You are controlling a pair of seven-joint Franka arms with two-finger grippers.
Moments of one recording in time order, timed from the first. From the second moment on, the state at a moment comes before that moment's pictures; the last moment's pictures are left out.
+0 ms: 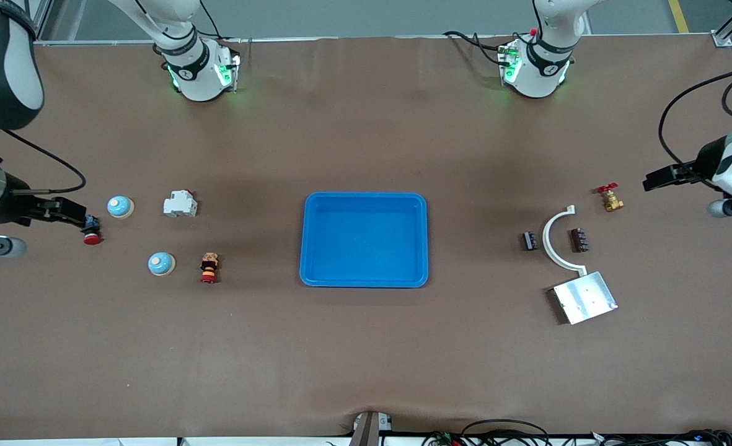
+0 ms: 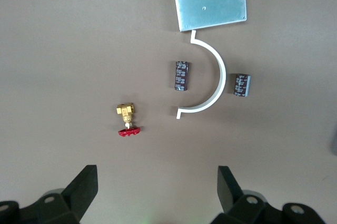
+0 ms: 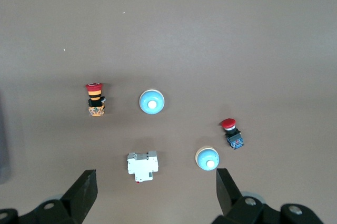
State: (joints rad) left arm 0.42 0.02 -0.31 -1.80 0.02 1.69 -0.05; right arm -0.37 0.23 0.41 -1.44 -0.19 1.60 0.08
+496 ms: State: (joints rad) left arm 0.42 0.02 -0.32 -1.70 0.01 1.66 -0.05; right arm -0.44 0.18 0.38 -1.44 -0.01 1.59 0.00
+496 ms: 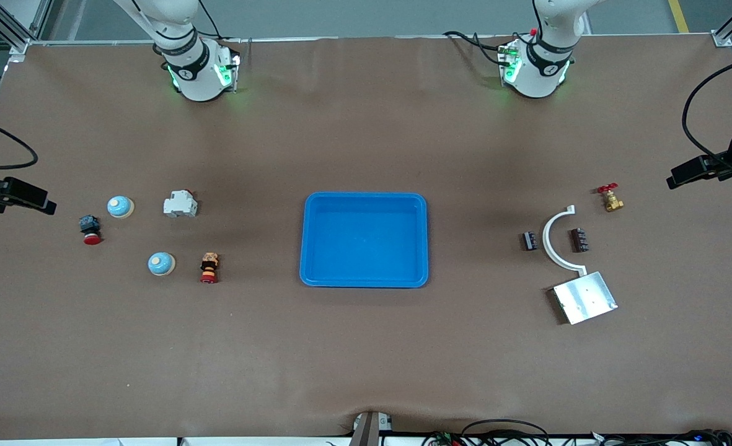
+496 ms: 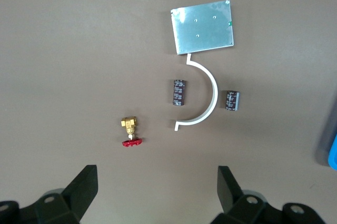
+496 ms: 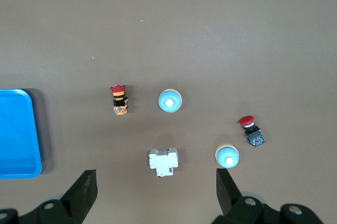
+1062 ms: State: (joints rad) left arm 0.42 0.02 -0.32 -1.66 -0.03 1.66 -0.06; right arm -0.14 0.15 0.08 -1.44 -0.01 1.59 0.00
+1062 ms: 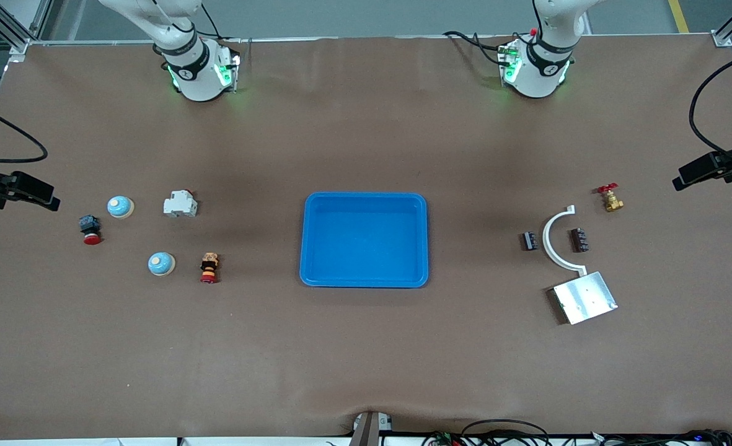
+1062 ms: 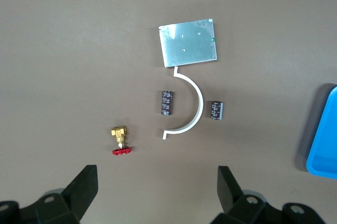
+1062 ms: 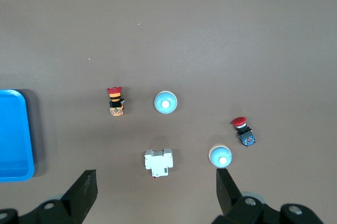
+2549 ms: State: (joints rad) left arm 0.02 0.04 0.05 -1.65 -0.03 1.66 -0.06; right arm -0.13 0.07 0.06 -1.44 0.04 1.55 0.00
